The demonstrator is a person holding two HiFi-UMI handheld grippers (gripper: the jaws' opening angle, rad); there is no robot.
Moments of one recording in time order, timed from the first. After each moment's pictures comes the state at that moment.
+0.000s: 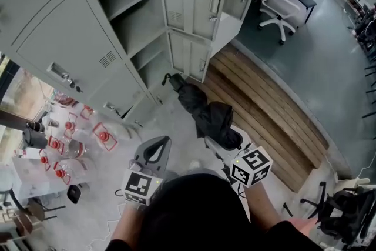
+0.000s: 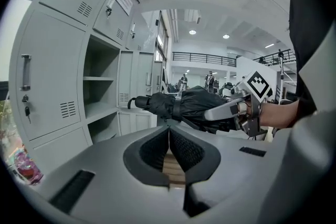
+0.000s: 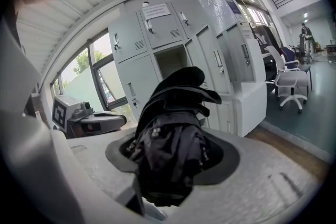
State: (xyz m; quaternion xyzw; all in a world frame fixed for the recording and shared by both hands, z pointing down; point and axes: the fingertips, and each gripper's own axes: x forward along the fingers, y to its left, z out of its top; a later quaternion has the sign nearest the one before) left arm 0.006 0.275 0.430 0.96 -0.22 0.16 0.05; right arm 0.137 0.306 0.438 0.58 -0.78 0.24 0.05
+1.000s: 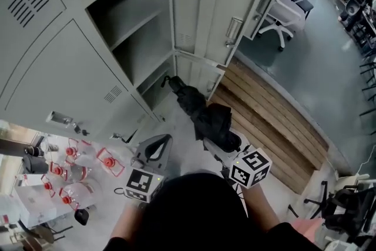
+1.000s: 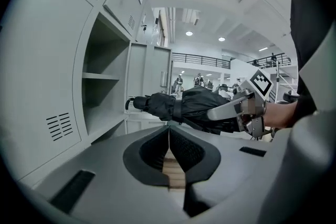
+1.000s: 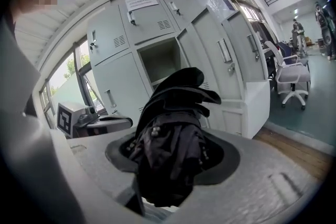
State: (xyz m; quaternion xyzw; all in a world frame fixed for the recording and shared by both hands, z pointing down) left arm 0.009 0.106 0.440 0.97 -0.18 0.15 0.05; right arm 0.126 0.152 0.440 0.60 -0.76 0.25 0.02
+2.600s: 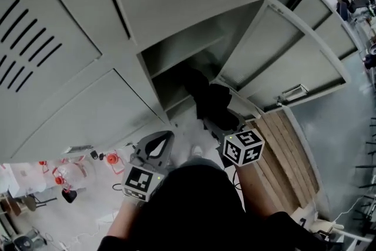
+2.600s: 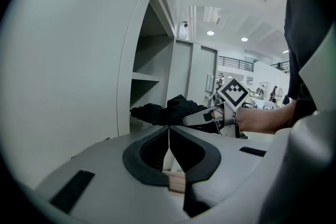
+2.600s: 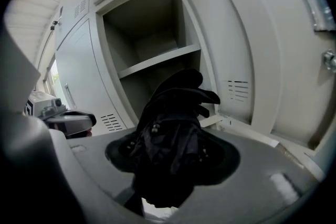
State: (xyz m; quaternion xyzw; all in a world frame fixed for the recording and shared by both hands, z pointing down) left arm -0.015 -0.073 0.429 0.93 -0.30 0.14 0.13; right arm 0.120 -0.115 0.478 0.54 -0.79 0.27 0.11
